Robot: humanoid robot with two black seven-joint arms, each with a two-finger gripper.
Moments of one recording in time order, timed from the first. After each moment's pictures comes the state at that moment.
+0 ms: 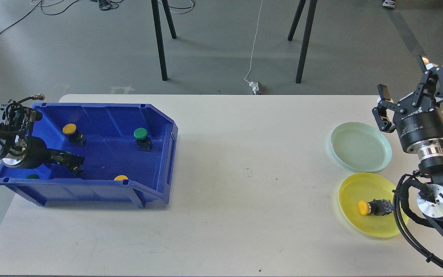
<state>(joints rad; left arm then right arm) -0.90 0.69 -0.11 -0.59 1.73 -0.49 -0.49 0.19 -0.60 1.06 1.55 -0.28 -0.20 0.49</state>
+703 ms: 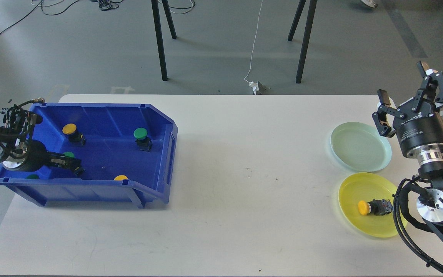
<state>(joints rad) -0.89 0.67 -0.11 -0.57 1.74 -0.49 -0.49 0.16 -0.59 1.07 1.55 -0.28 -0.19 0.49</state>
